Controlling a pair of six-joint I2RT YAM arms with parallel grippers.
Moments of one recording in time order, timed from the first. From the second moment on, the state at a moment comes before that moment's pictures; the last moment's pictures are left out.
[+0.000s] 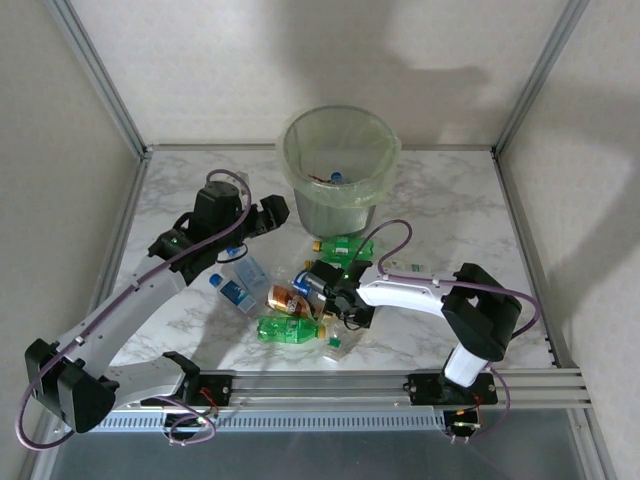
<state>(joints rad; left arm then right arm) -0.49 1.17 1.08 -0.46 0.02 -0.76 1.06 1.67 1.02 -0.84 0.16 1.33</state>
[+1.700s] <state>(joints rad) -0.42 1.20 1.08 -0.43 0.05 -0.76 0.80 1.58 2.12 -1.07 0.42 0.92</state>
